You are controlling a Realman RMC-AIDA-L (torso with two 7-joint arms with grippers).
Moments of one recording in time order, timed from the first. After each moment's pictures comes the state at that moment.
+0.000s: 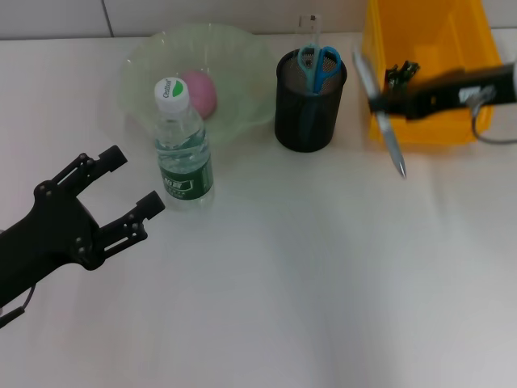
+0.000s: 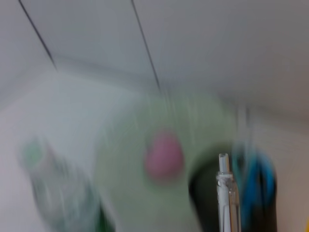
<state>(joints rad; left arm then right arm) -0.24 -2.06 0.77 0.32 1.48 1.77 -0.81 0.41 2.09 -1.16 -1.41 -2.10 -1.28 2.38</state>
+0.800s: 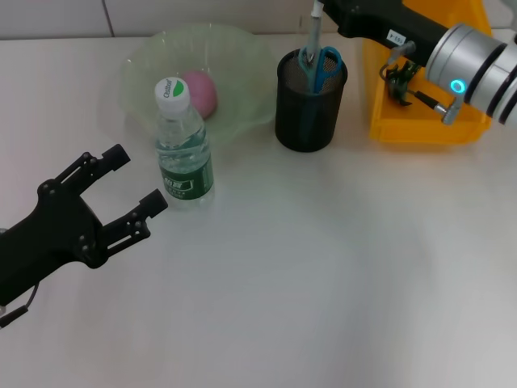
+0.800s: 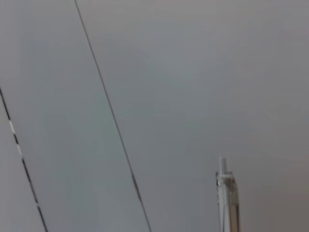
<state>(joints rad) -0.25 -2.06 0.77 0.31 1.48 1.76 -0.81 0.74 2.09 -1.07 -0.33 -1.06 -0.99 1.13</state>
